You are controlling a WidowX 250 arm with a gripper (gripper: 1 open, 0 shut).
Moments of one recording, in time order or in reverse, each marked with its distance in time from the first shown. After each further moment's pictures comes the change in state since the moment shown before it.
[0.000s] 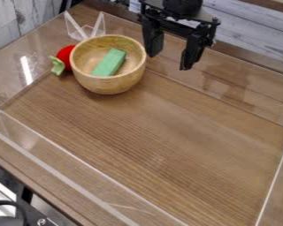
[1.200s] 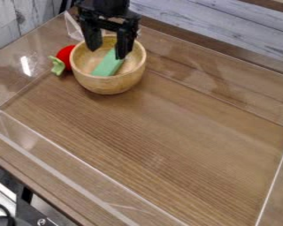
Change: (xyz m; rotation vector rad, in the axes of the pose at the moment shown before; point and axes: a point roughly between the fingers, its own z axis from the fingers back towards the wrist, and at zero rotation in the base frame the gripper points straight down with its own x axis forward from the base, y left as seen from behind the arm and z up) arm 0.008 0.118 -0.038 -0.018 -0.018 0.134
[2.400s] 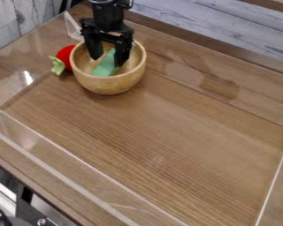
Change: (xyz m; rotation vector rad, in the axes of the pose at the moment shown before) arm 0.043 0.026 -0.045 -0.028 -0.030 -0.009
